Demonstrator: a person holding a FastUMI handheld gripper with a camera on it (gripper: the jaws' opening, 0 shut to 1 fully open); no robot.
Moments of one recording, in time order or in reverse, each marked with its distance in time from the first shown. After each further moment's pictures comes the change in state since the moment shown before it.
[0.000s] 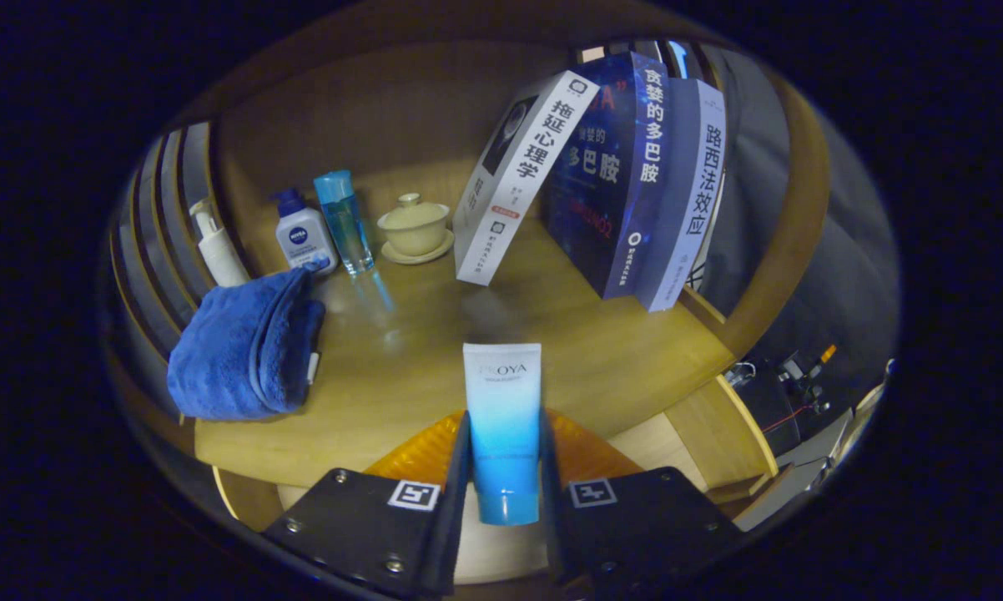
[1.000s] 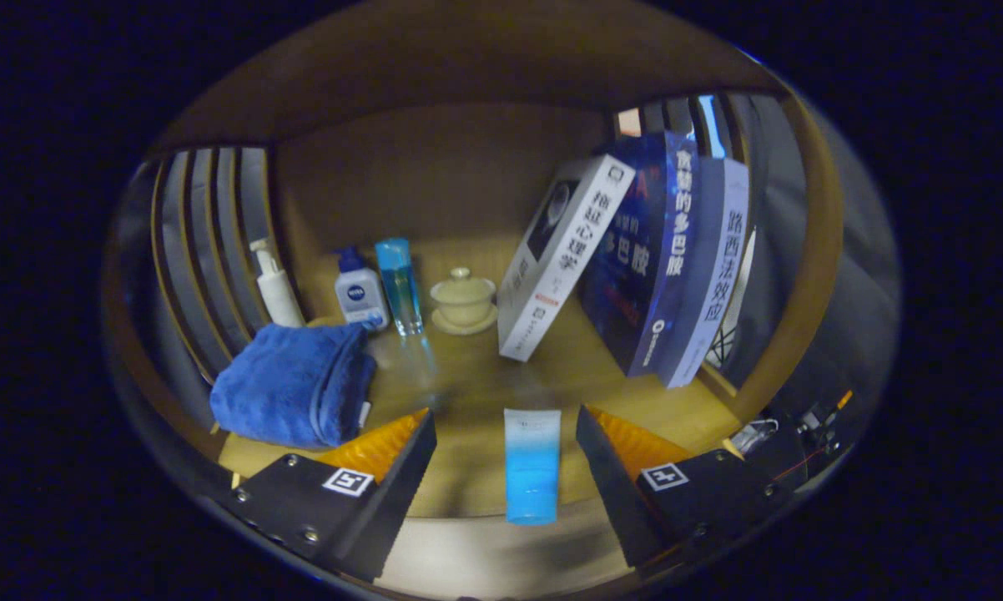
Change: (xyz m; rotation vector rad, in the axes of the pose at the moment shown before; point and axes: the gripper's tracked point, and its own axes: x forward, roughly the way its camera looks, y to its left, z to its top) arm -0.037 0.020 0.061 -0.071 -0.274 0.127
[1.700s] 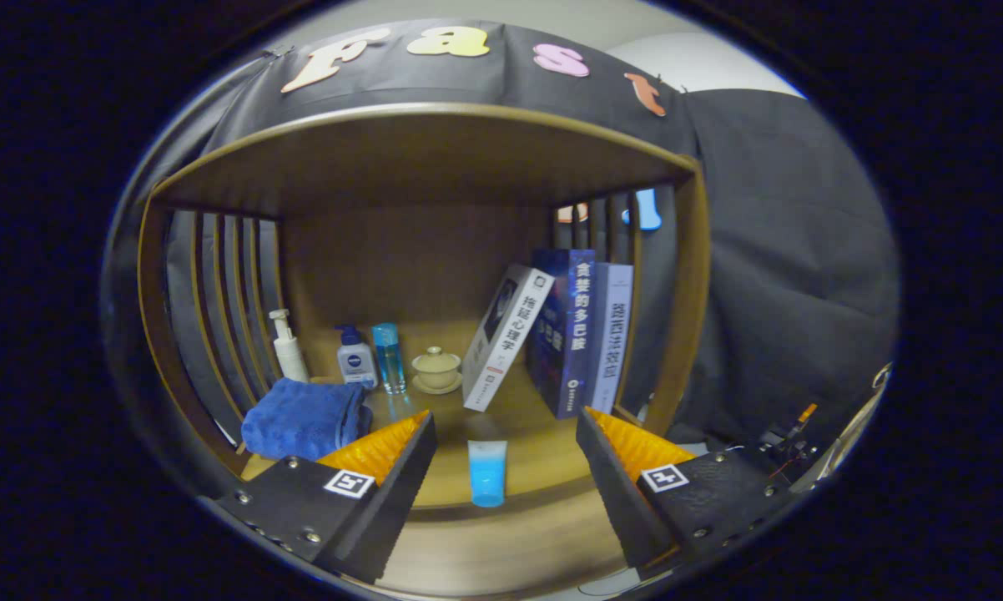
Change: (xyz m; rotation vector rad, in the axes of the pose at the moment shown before) arm -0.120 -0.041 0.038 0.040 -0.246 -0.149
